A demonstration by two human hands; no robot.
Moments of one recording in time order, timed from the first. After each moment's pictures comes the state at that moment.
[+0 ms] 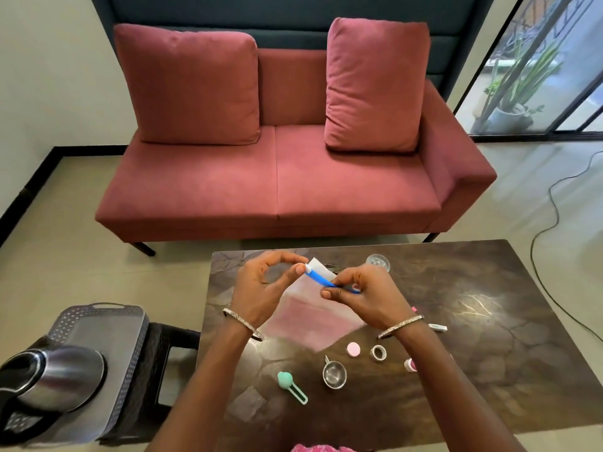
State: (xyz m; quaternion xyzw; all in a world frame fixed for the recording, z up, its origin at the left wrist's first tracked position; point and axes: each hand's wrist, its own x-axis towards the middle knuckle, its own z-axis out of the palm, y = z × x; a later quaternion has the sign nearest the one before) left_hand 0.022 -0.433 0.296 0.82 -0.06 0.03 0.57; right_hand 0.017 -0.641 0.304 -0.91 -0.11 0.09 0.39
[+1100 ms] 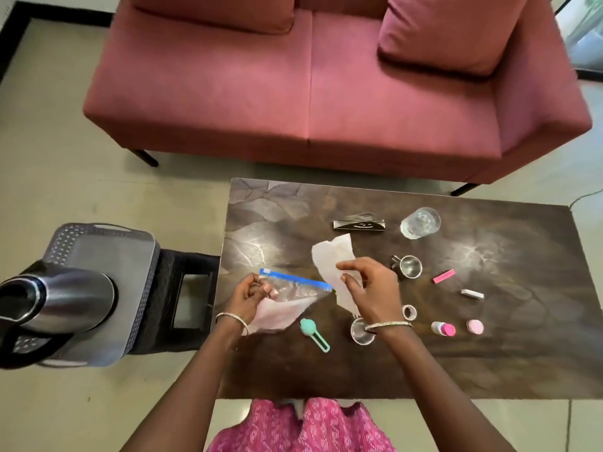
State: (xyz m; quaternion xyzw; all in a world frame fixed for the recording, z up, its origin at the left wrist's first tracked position) left_hand -0.006 -0.319 0.047 0.69 0.24 -0.21 0.65; right_hand 0.026 -0.553 0.159 -0.93 0.05 0.09 0.36
